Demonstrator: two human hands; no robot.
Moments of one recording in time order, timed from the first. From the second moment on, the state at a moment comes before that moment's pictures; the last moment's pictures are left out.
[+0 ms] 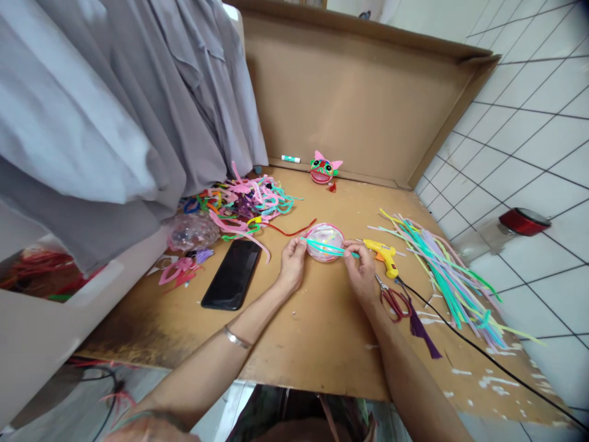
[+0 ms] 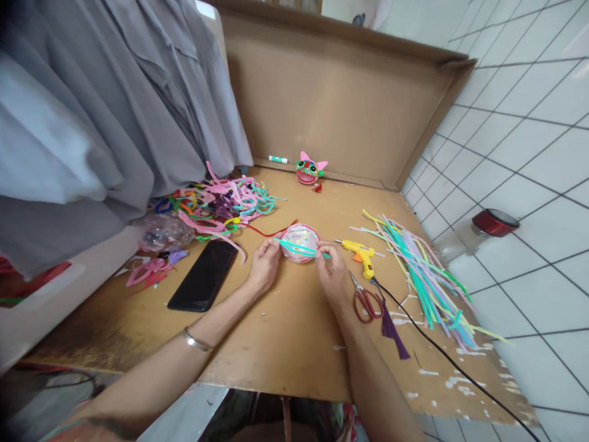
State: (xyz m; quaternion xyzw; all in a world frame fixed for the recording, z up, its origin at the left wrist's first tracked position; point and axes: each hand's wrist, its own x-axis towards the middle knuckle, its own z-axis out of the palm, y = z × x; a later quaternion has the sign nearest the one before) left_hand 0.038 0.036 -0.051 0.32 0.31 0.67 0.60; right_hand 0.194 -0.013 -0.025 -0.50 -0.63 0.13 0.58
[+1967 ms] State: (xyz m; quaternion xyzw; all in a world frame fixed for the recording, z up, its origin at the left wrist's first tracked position) left_hand 0.035 0.043 -0.072 0.39 0.44 0.63 0.52; right_hand 0.202 -0.006 -0.034 -0.48 -0.73 0.00 0.49
